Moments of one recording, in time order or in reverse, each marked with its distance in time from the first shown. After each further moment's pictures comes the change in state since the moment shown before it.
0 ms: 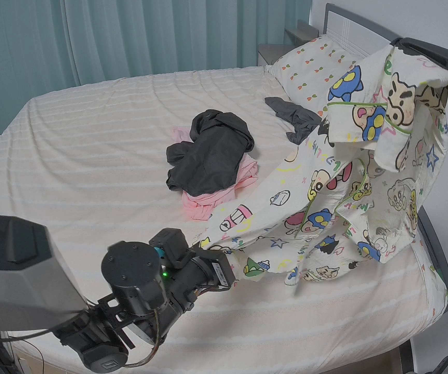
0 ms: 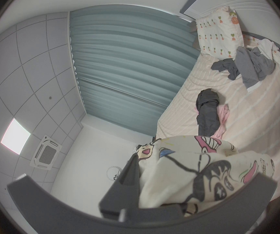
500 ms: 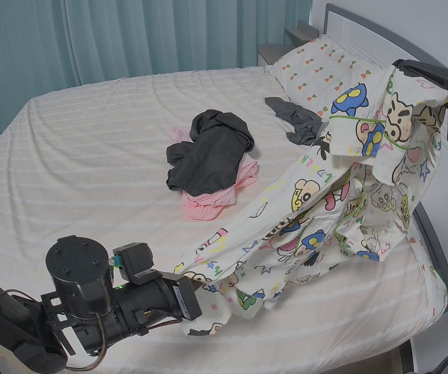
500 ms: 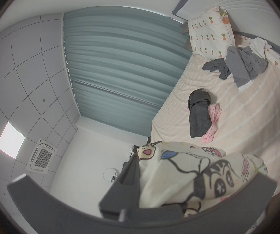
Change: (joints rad) left arm 0.011 -0.335 0.123 0.420 -0.262 -0.222; right arm -0.069 0.000 0.058 -0.005 0.041 0.000
